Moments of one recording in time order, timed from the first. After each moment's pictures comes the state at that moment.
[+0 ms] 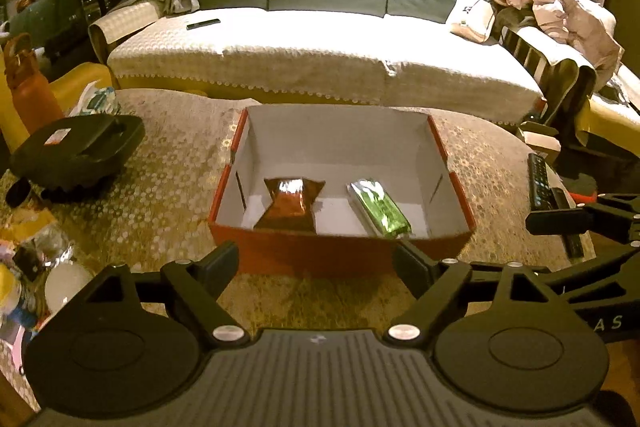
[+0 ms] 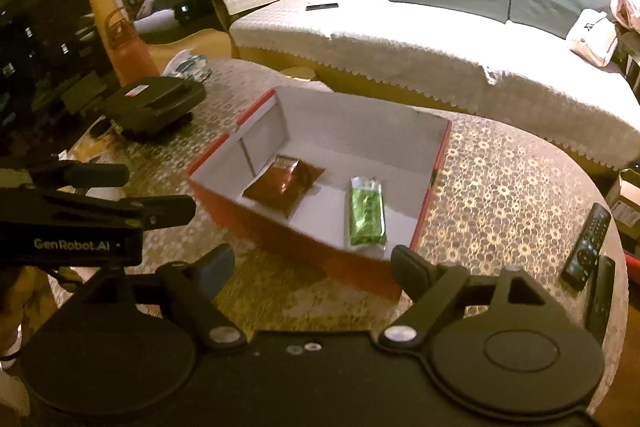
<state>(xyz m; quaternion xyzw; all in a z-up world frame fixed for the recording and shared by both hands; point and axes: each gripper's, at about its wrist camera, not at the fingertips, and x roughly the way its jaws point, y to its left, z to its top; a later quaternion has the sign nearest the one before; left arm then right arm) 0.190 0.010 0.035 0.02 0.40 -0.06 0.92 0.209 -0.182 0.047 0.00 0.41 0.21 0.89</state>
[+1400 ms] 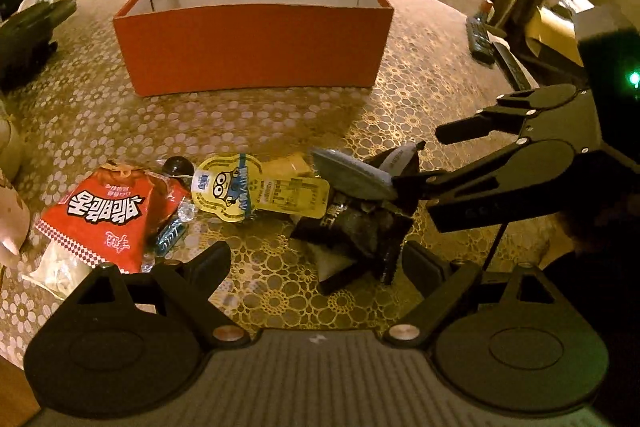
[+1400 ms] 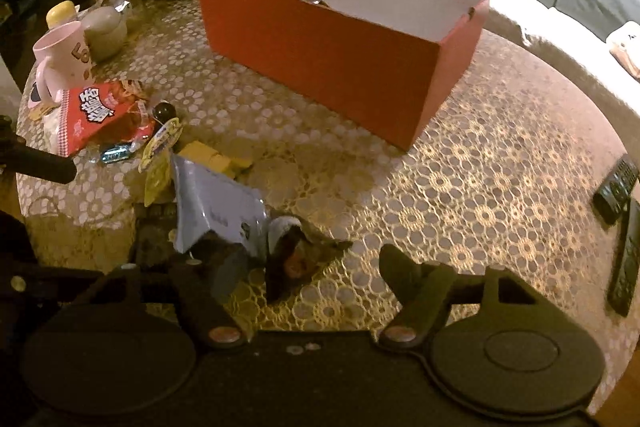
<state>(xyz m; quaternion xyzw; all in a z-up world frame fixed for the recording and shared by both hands) 0.084 -0.021 -0.083 0.02 0.48 -0.14 0.86 0.157 -0.197 -0.086 -0.13 0.45 0.26 0.85</state>
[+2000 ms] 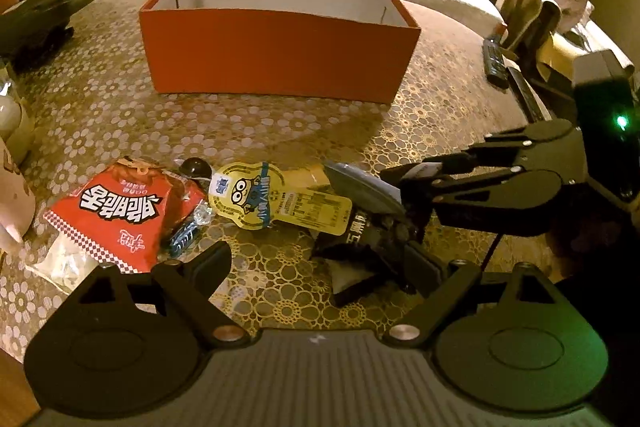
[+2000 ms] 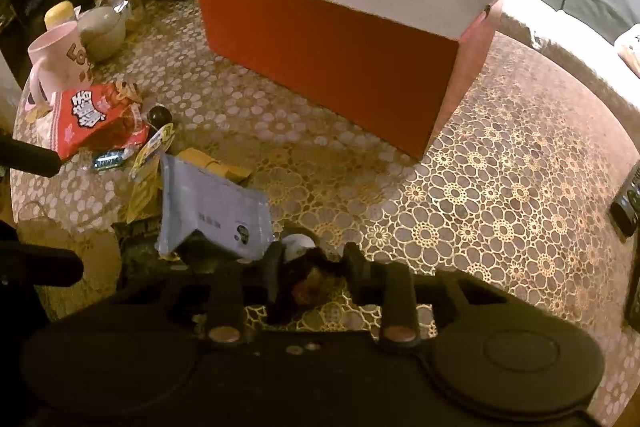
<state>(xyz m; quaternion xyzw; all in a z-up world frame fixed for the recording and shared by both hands) 0.093 -0.005 -0.081 -0.01 0.48 -0.12 0.87 0.166 -0.194 -0.098 -0.11 0.45 0.26 0.85</state>
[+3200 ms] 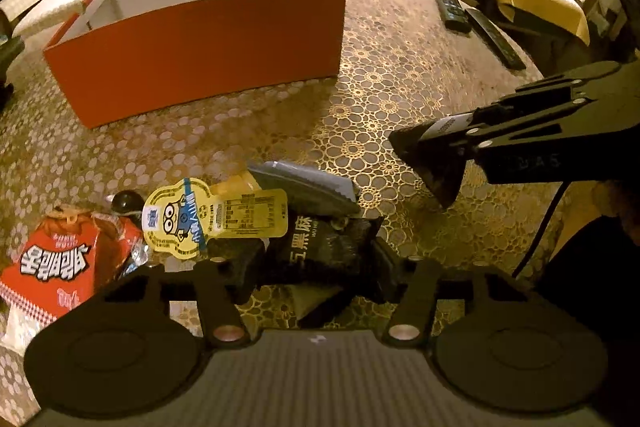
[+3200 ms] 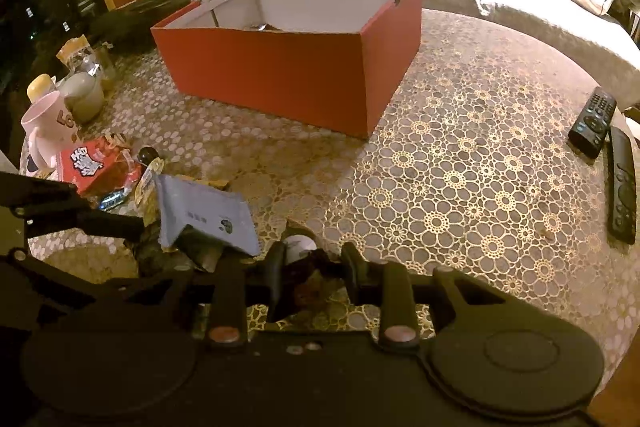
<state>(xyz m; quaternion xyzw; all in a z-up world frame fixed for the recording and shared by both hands) 0.106 -0.053 -0.110 0.08 0.47 -0.18 0.86 0.144 -0.239 -0.078 -0.01 0.45 0.22 0.87</state>
